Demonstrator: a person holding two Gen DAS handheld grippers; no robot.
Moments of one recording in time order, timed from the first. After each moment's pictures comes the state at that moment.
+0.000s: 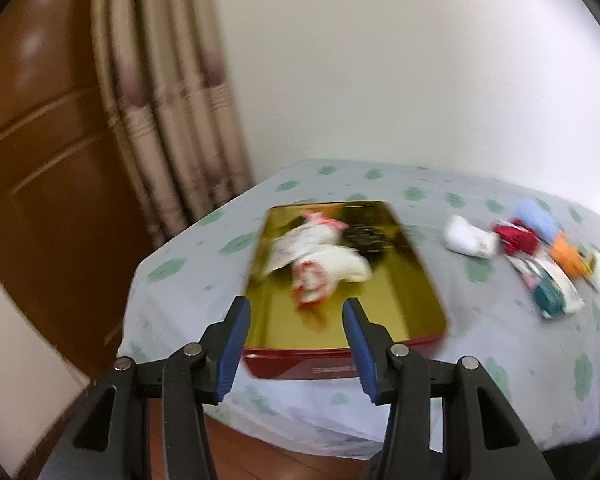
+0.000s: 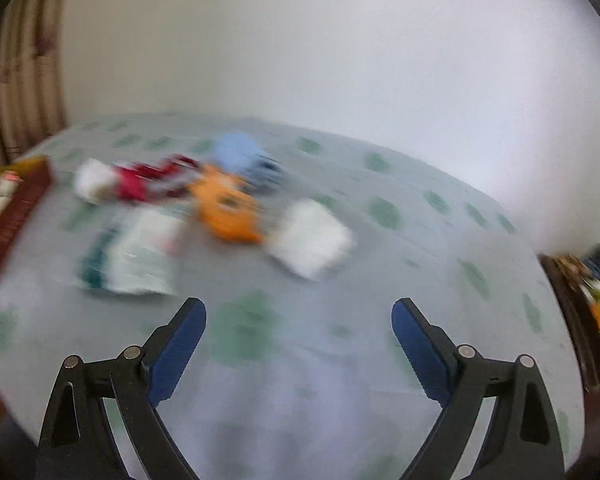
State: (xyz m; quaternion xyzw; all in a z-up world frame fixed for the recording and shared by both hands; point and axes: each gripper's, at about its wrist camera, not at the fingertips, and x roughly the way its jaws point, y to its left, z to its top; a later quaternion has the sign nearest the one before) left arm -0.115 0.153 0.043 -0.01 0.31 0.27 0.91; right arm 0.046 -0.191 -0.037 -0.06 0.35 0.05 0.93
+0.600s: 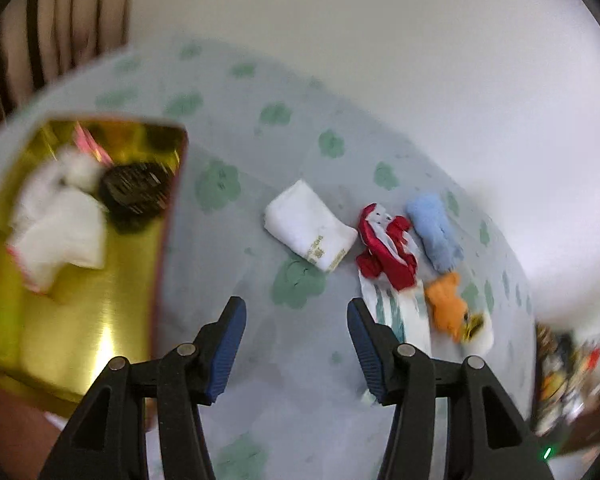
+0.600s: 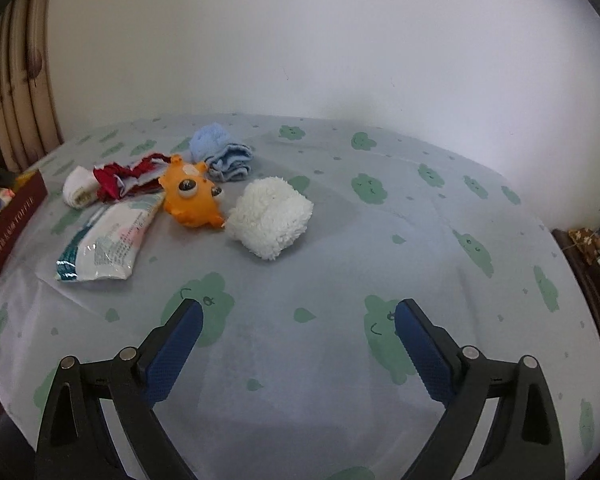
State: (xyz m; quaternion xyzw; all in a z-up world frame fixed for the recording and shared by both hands) left arm 0.085 0.137 0.009 -0.31 0.48 0.10 0.82; right arm 0.049 -0.220 -0.053 0.01 0.35 0.09 0.93
